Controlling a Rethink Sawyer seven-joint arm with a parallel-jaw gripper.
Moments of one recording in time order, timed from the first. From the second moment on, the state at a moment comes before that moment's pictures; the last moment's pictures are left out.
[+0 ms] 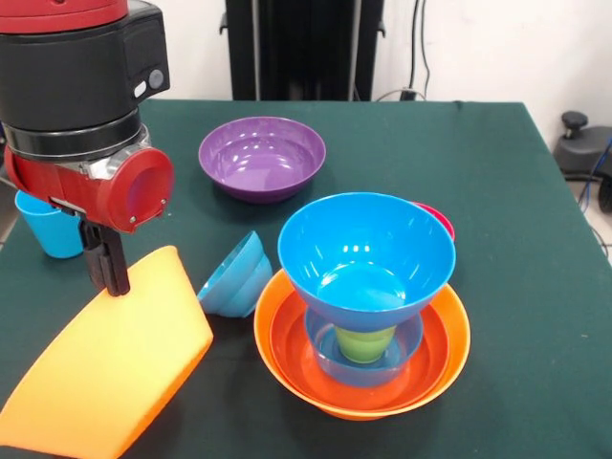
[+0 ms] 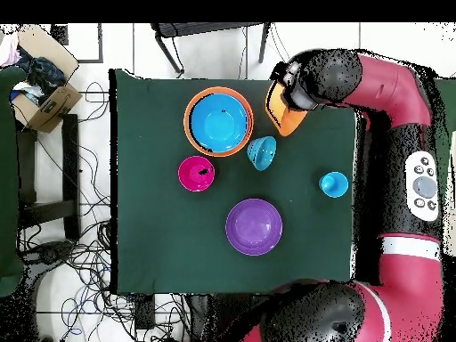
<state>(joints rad) -0.60 -0.42 0.49 0.90 -0.42 1.02 2.12</state>
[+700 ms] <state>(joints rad) -0.60 -0.47 0.48 0.90 -0.43 1.09 2.12</state>
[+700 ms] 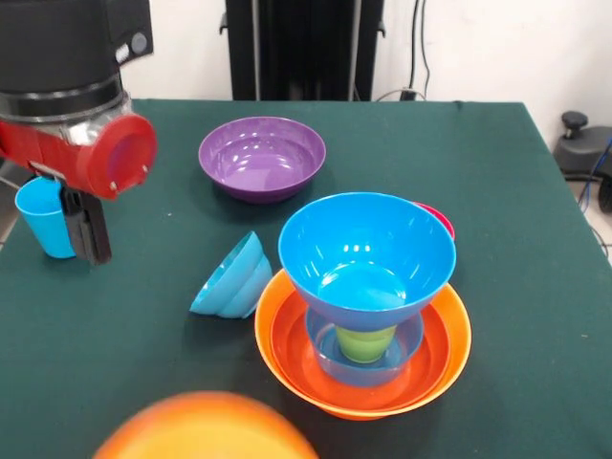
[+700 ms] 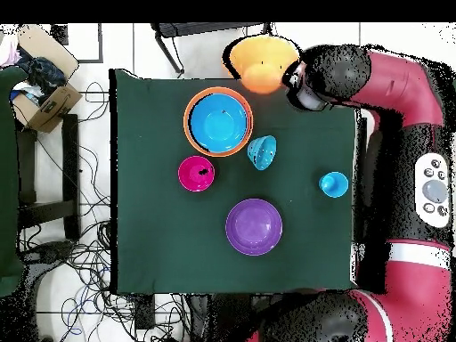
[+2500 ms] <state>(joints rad) -0.61 -0.57 0.45 0.94 -0.43 1.15 2.10</state>
